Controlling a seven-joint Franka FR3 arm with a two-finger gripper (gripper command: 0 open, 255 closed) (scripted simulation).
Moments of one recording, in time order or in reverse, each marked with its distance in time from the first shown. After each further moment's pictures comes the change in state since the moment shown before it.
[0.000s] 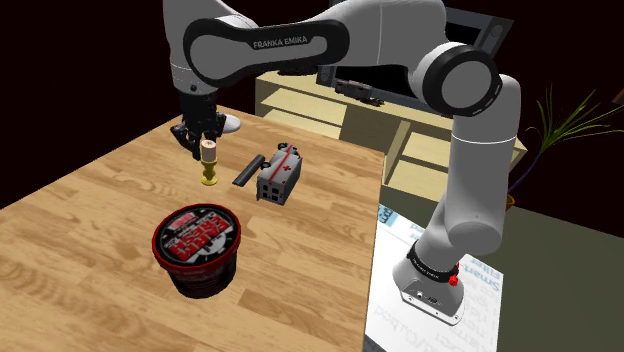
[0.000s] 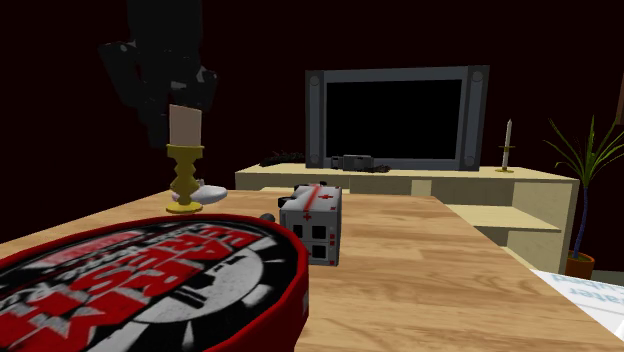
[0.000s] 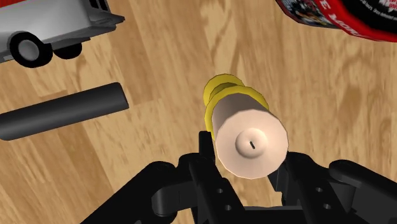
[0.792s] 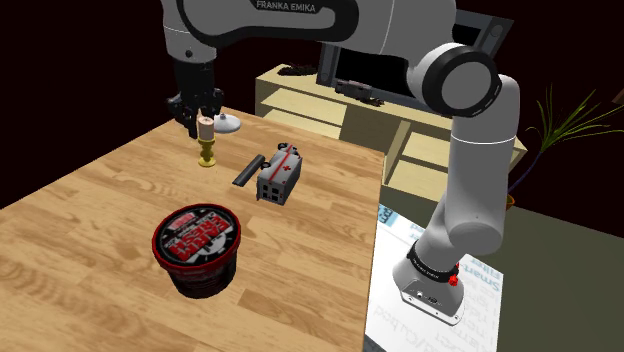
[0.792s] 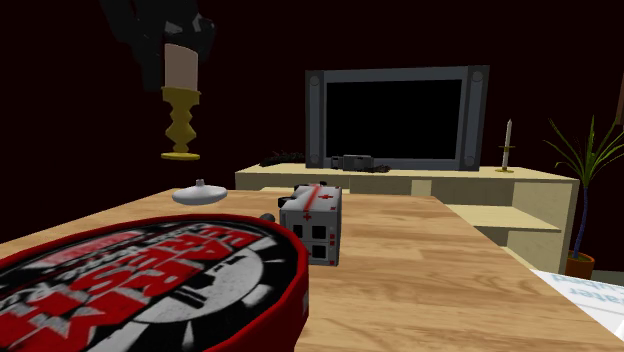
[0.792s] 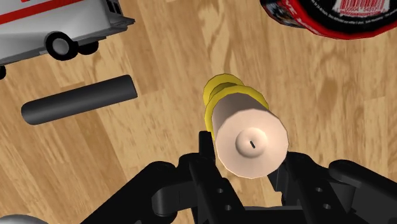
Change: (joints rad) arm 0.013 0.006 0.004 0.170 0.000 -0.163 -0.001
